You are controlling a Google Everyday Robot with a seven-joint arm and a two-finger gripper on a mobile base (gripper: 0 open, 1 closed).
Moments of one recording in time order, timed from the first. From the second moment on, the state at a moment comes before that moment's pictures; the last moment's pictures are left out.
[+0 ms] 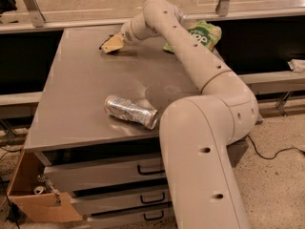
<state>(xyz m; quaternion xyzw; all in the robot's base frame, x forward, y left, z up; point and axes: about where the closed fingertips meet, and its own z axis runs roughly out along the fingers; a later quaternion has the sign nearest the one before) 0.887 0.125 0.835 -0.43 0.76 0.20 0.44</state>
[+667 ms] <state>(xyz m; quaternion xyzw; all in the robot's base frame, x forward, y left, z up) 0.887 0.125 0.838 -0.43 0.76 0.20 0.44</state>
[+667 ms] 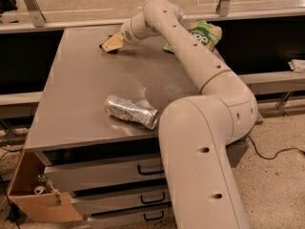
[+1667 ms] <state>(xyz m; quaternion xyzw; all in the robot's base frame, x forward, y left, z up) 0.767 0.079 0.953 -0.53 0.65 0.18 0.51</state>
